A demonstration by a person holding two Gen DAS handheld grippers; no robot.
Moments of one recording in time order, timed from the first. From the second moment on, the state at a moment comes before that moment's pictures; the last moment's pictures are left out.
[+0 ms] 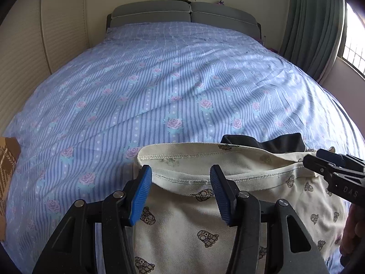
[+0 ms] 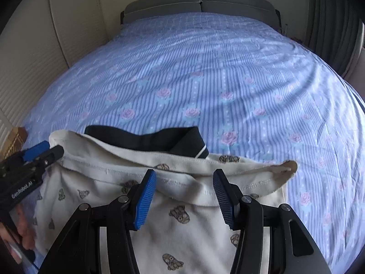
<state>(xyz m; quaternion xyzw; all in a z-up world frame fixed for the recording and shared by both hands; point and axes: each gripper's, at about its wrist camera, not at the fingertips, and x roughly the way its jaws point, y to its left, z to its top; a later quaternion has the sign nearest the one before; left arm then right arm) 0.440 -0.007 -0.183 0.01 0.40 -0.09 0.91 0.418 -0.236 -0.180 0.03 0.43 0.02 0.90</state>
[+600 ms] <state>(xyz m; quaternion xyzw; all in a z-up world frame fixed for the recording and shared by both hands) 0.455 0.003 -0.192 -0.01 0.41 -0.08 0.91 0.480 -0.203 -0.190 -0.07 0.42 -0.03 0.91</state>
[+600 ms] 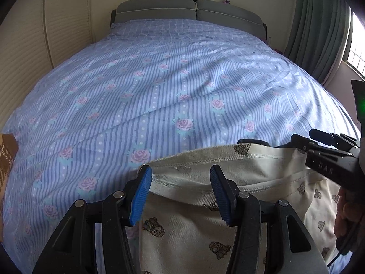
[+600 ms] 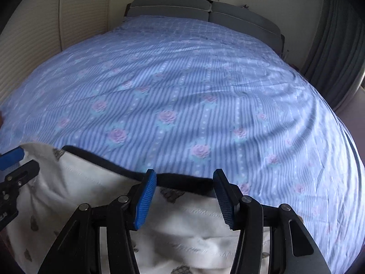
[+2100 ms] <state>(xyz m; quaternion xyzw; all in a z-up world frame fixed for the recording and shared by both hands) 0.446 -0.013 -0.167 0.04 0.35 -0.21 0.91 0.416 -0.262 -0.173 0.03 0.40 -0.03 0.92</state>
